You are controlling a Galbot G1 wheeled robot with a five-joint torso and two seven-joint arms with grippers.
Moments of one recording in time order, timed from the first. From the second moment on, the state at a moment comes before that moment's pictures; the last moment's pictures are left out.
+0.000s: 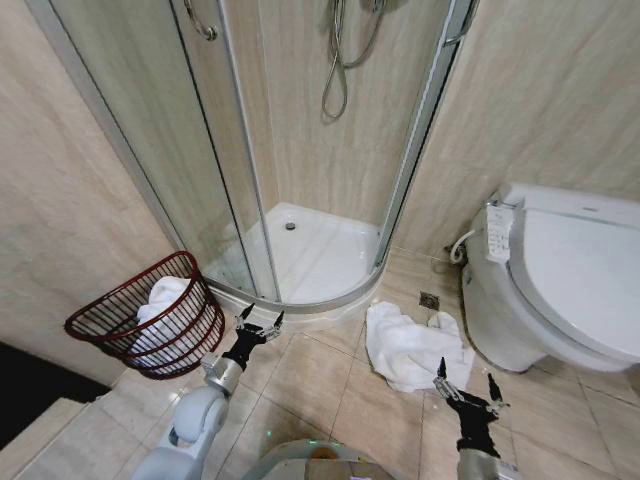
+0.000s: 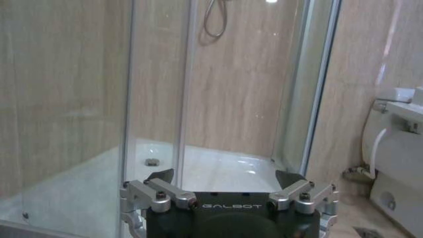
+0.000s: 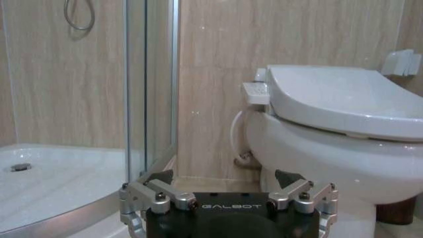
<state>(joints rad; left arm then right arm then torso) 1.54 -1.23 -0.50 -1.99 -0.37 -0.04 0.15 -1.94 1.58 0.68 2.10 0.10 0.32 0.21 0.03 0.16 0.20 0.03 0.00</state>
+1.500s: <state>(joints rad) 1.54 -1.23 -0.52 -2.01 -0.38 -0.06 0.14 -1.95 1.56 0.66 2.10 0.09 0.33 0.22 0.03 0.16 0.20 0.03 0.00</state>
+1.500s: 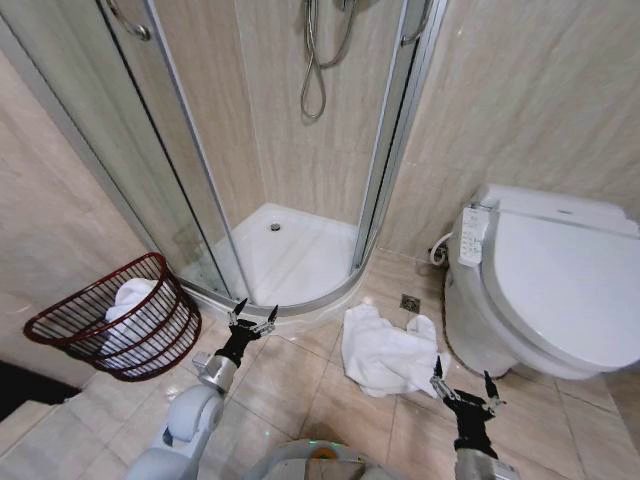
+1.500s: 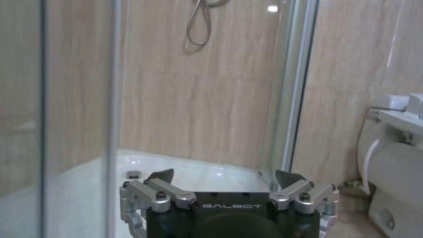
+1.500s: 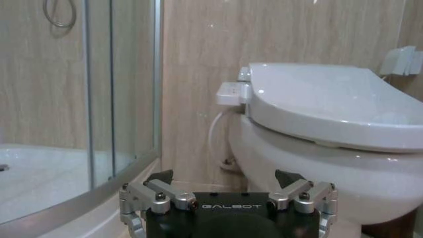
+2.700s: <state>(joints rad) 1.53 -1.24 -0.59 -1.98 -0.39 -0.07 0.13 -1.36 1.16 0.64 1.58 0.26 -0.29 -0.40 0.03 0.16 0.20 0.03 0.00</state>
